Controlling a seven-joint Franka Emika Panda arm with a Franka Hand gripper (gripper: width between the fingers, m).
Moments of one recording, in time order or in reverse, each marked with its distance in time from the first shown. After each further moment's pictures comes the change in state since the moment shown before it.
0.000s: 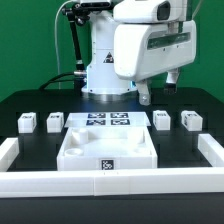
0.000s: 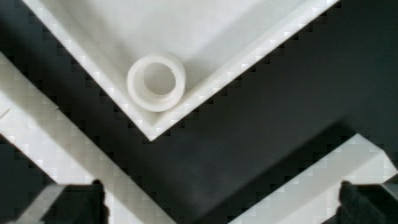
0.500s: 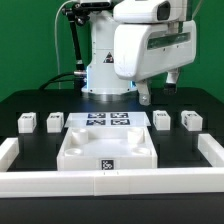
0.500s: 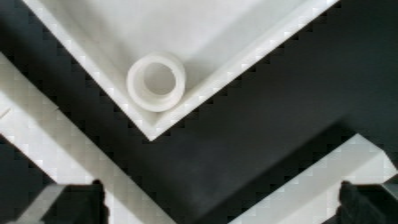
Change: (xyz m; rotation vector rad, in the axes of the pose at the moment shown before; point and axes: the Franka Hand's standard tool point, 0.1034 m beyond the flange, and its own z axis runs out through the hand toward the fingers) arm 0.000 0.000 0.000 0.000 0.000 0.000
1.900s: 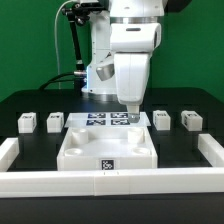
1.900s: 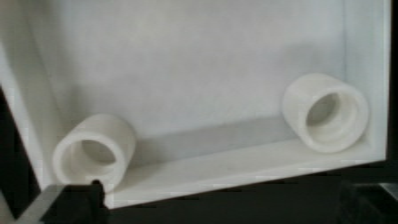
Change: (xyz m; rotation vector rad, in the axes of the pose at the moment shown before) arm -0.060 -0.023 0.049 0.008 0.009 -0.557
